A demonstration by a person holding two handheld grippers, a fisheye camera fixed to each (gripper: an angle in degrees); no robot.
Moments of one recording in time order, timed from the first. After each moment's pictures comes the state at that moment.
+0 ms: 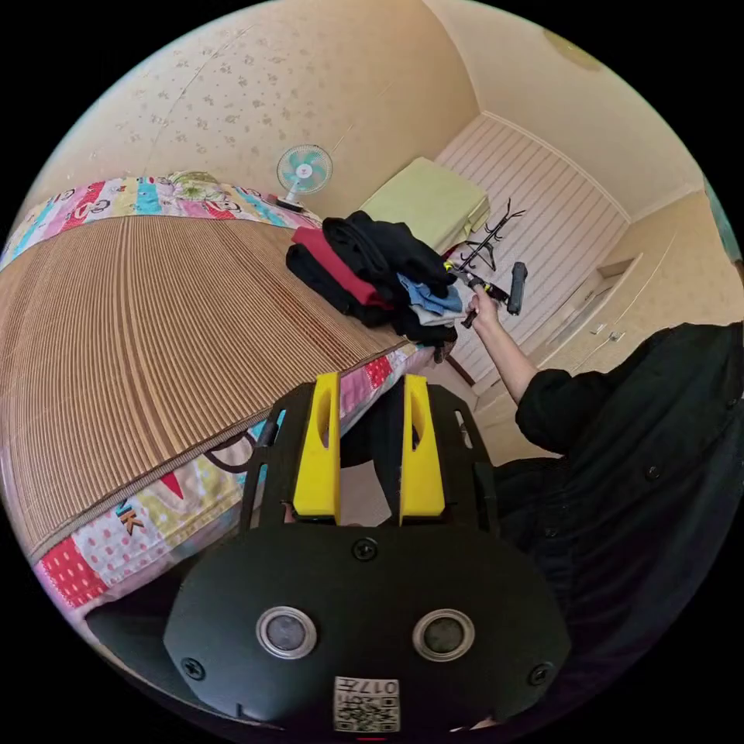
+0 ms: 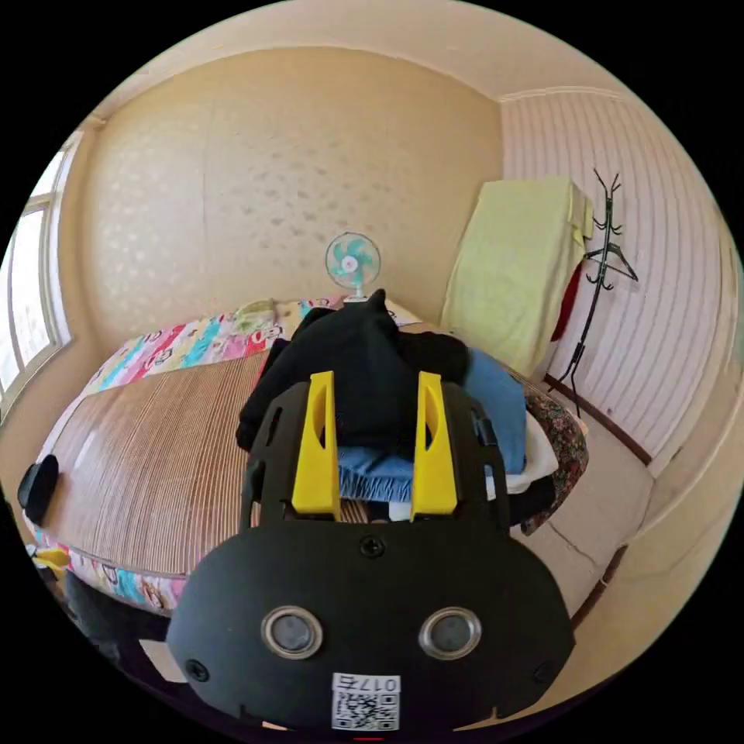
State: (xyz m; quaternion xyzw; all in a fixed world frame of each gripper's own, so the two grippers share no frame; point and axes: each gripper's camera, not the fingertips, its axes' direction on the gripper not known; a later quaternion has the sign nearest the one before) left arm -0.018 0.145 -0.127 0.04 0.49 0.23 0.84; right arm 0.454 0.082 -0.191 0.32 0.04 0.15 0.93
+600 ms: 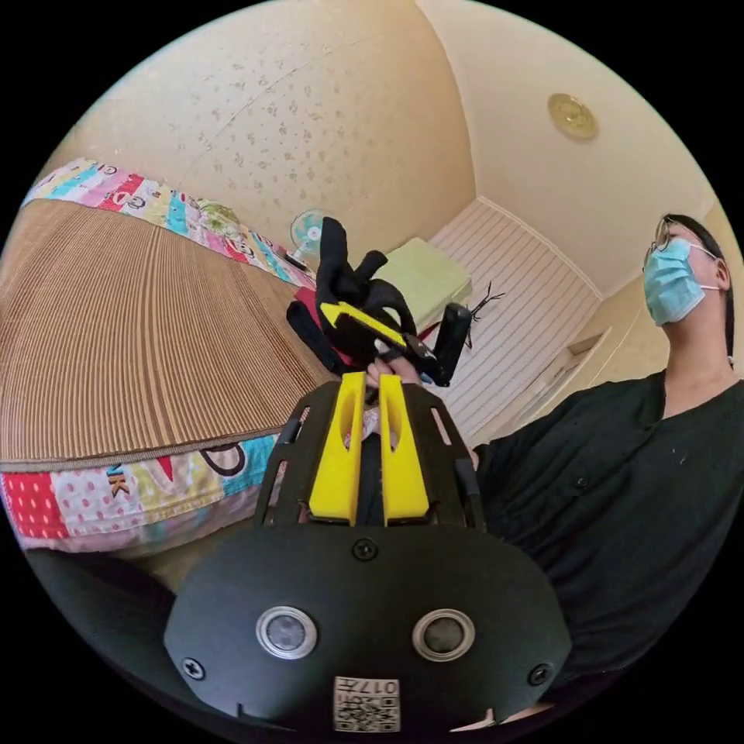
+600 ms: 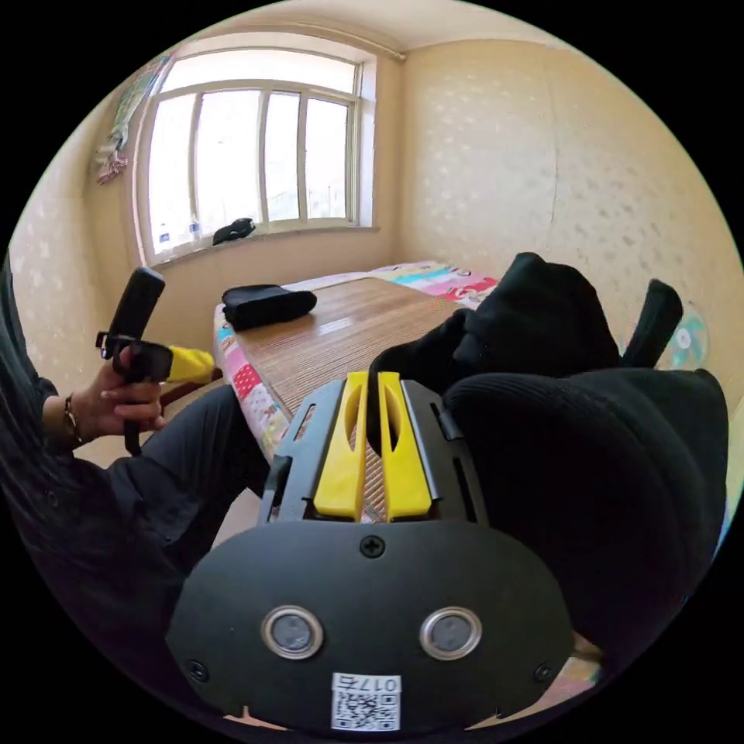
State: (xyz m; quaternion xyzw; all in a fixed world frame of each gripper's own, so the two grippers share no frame) left arm -0.129 0.142 -0.120 0.09 0.53 0.03 0.84; right arm -0.002 0.158 -0.106 0.13 -0.31 -0.33 0.88
